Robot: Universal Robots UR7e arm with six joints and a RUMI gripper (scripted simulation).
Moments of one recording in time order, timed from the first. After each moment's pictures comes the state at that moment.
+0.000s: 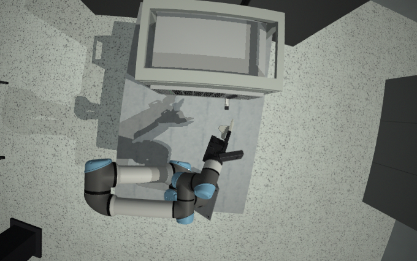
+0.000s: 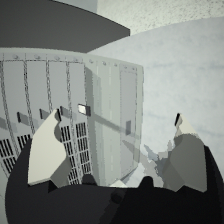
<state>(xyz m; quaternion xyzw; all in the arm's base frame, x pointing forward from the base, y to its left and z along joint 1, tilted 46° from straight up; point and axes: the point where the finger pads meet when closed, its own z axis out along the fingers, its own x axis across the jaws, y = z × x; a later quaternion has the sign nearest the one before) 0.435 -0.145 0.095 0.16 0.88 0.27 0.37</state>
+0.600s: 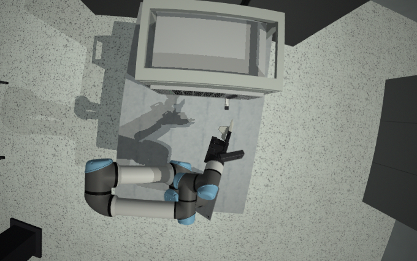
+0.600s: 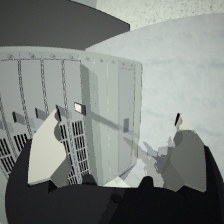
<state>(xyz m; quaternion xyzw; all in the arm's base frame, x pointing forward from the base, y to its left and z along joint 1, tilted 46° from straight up) 0.432 -0.139 0.088 0.15 0.87 0.28 0.38</state>
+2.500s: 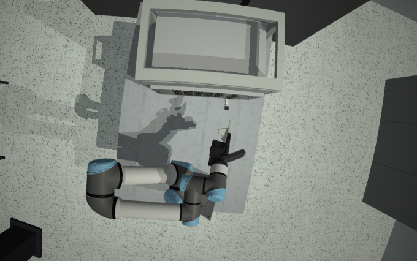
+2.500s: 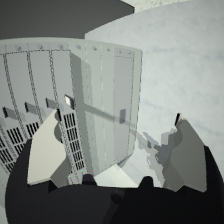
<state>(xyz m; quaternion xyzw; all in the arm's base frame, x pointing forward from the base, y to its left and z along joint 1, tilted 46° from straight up) 0.427 -0.118 0.073 0.12 0.84 0.34 0.40</state>
